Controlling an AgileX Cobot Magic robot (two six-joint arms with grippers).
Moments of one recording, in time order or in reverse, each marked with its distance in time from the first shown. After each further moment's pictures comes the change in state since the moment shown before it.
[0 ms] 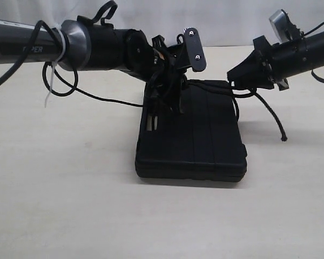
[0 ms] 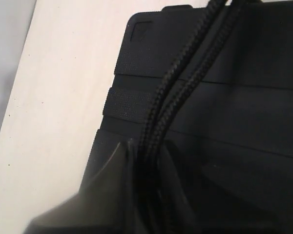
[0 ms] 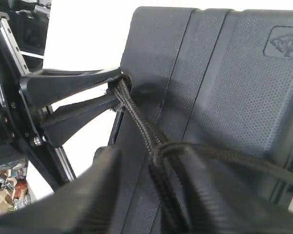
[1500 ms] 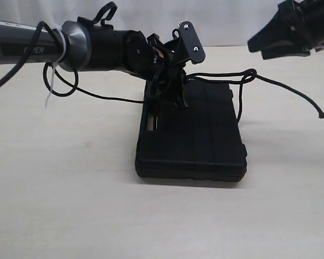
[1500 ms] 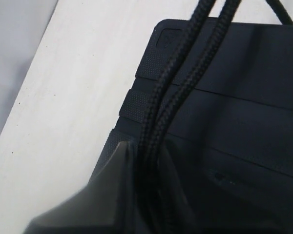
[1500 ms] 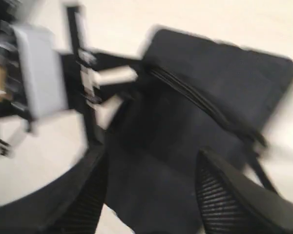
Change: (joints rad) left arm 0.004 0.007 0.000 0.004 -0.055 -0.122; right arm 0.001 -0.303 0.000 -0.238 -0.002 0.089
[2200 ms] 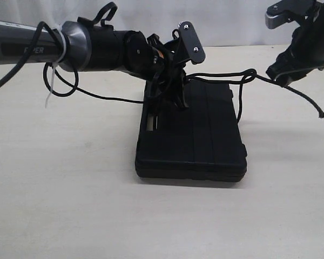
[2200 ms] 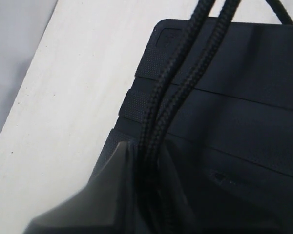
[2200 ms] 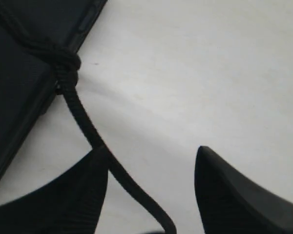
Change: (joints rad) left arm 0.000 0.000 0.000 0.000 0.000 0.000; right arm 0.254 -0.017 0.041 -0.954 -0.247 0.372
